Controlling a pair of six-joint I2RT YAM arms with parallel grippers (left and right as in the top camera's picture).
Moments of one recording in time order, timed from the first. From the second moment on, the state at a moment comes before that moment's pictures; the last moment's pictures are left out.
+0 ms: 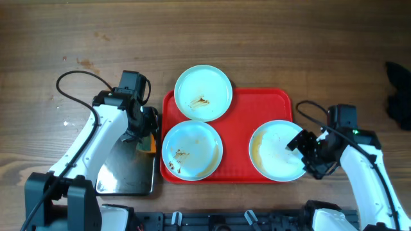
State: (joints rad) left arm -0.17 1.52 0.97 -0.93 0.01 -0.49; right arm -0.17 1.20 0.64 -0.97 -0.28 0.66
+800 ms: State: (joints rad) left arm -0.17 1.52 0.97 -0.93 0.01 -0.46; right arm -0.37 1.05 0.86 -1.16 -0.26 0.52
